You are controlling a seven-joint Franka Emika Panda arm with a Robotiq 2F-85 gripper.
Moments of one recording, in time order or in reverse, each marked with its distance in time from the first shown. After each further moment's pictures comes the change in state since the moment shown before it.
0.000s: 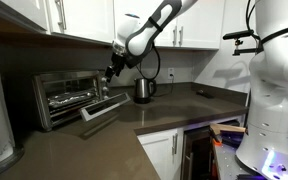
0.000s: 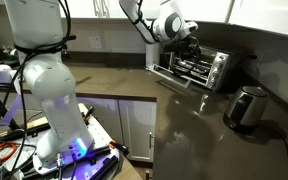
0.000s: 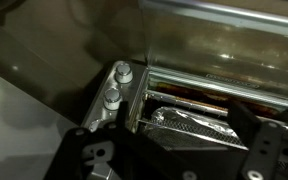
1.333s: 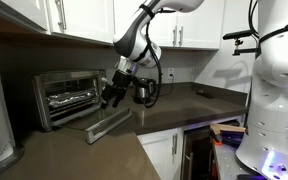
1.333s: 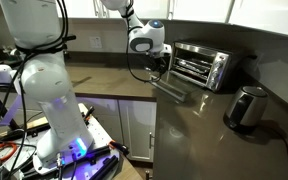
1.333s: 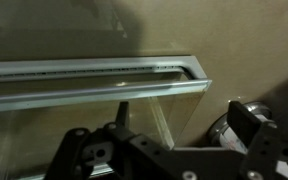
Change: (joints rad) arm -0.176 -0.041 0.456 -0.249 1.139 -0.009 -0.718
